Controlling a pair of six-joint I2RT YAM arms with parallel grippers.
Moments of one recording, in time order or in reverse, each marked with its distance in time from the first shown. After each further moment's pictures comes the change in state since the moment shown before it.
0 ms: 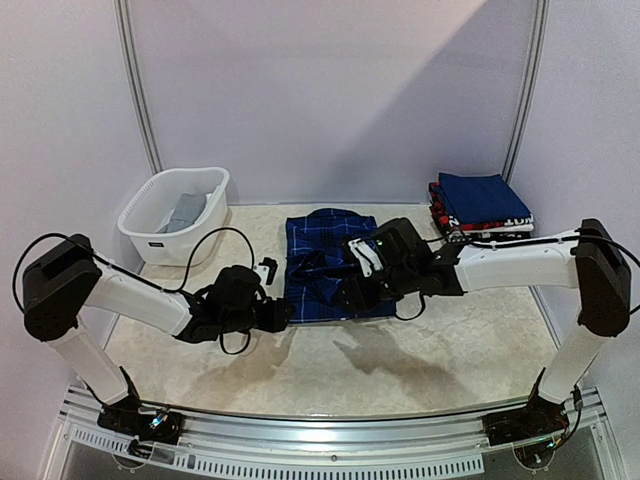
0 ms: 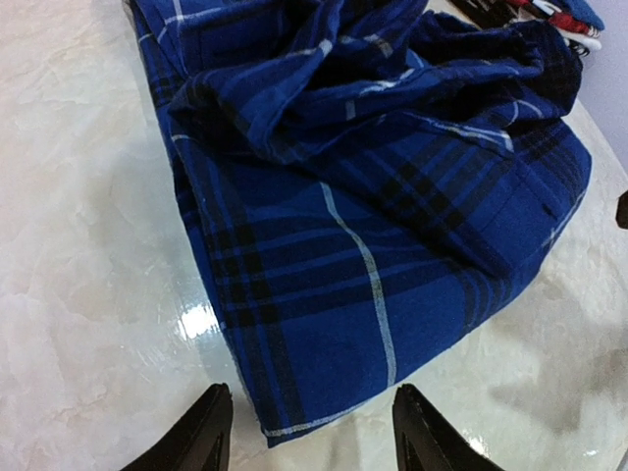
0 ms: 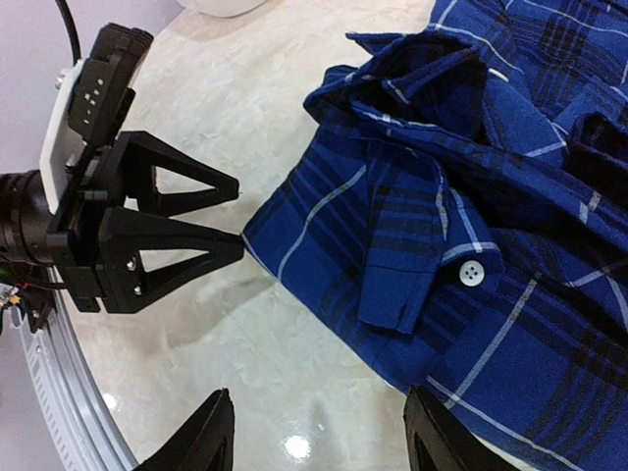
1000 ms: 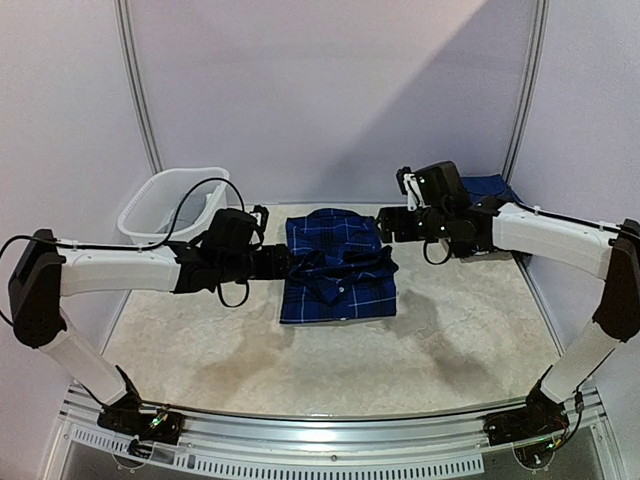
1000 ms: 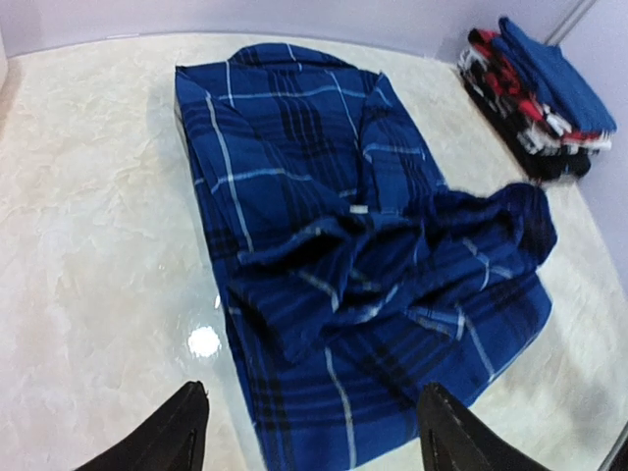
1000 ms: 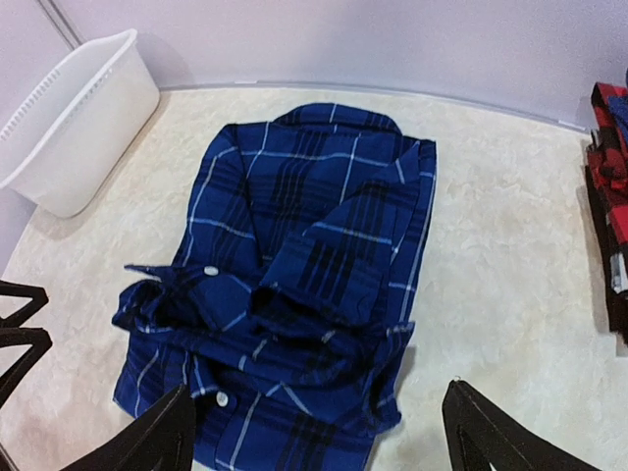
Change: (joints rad) left arm 0.106 -0.080 0.332 -0.367 -0.028 -0.029; right arm -0.221 -0.098 0.182 -0.154 0.309 0.037
